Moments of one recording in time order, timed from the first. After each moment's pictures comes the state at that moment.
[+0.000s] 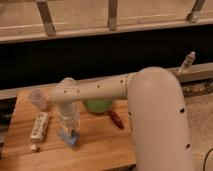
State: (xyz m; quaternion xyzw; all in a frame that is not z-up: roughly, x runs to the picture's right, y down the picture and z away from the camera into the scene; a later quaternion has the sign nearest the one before) arm -0.175 0.223 0.737 -0.42 0.16 0.33 0.83
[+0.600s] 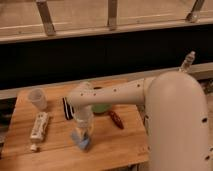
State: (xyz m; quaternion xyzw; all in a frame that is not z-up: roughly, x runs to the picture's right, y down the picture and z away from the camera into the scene) arm -0.096 0.232 0.757 -0.42 0.20 0.41 0.79
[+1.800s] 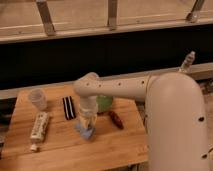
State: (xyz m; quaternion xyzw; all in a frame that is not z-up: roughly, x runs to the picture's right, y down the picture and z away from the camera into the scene) arm -0.100 0.209 0.762 -0.43 0.17 0.38 0.80
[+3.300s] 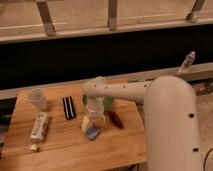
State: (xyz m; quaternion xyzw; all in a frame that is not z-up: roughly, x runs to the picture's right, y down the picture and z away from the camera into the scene) arm -0.063 0.210 0.810 -0.45 0.20 0.44 0.75
